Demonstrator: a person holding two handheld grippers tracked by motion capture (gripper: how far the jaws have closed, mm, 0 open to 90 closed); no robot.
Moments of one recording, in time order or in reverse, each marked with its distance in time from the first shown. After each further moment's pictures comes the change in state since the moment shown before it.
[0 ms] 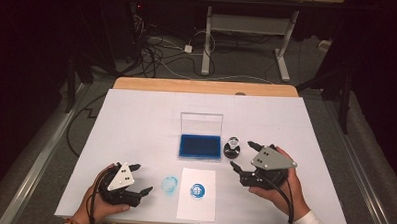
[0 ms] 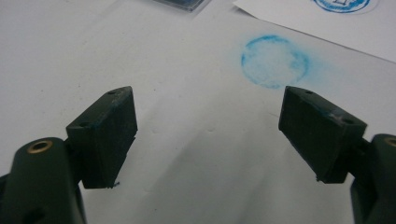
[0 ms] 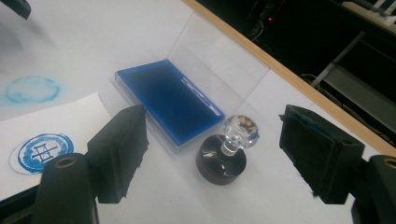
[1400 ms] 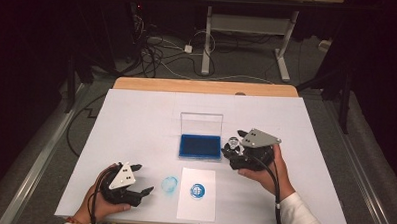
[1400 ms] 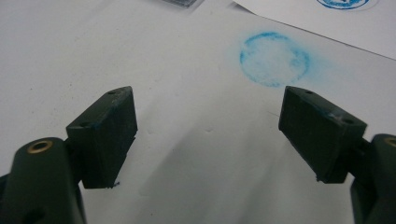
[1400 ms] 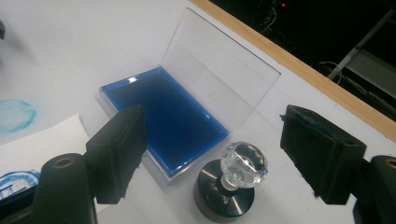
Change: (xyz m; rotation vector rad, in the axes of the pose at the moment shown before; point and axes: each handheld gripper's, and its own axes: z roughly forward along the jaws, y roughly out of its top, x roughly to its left) left arm 0.003 -0.002 0.005 0.009 -0.037 -0.009; right arm -0.017 0.015 0.050 0.051 0.072 0.051
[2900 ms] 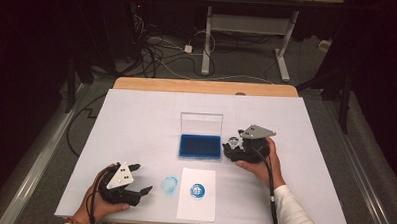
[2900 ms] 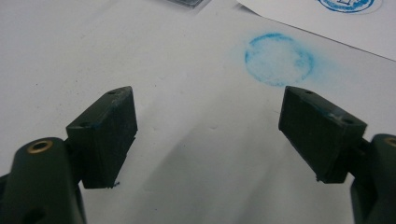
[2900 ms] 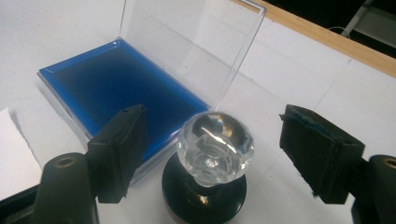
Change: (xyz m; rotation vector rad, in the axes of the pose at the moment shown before) left arm 0.002 -0.004 -0.002 -0.020 0.005 -0.026; right arm -0.028 -0.032 0.047 0.043 -0.010 0.151
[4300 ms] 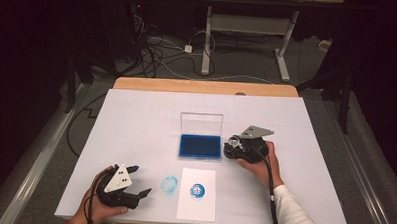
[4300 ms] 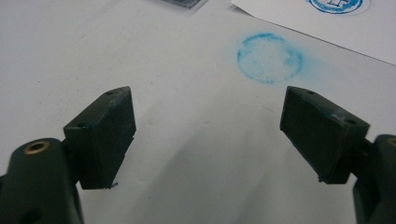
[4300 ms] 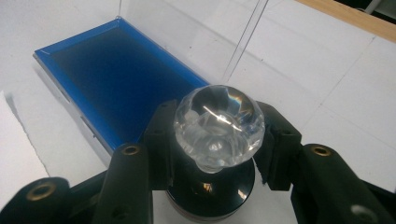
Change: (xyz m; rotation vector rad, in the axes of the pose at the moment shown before) left arm -0.006 -0.001 -0.007 -0.007 0.018 0.000; right arm -0.005 -0.008 0.011 0.056 0.048 0.010
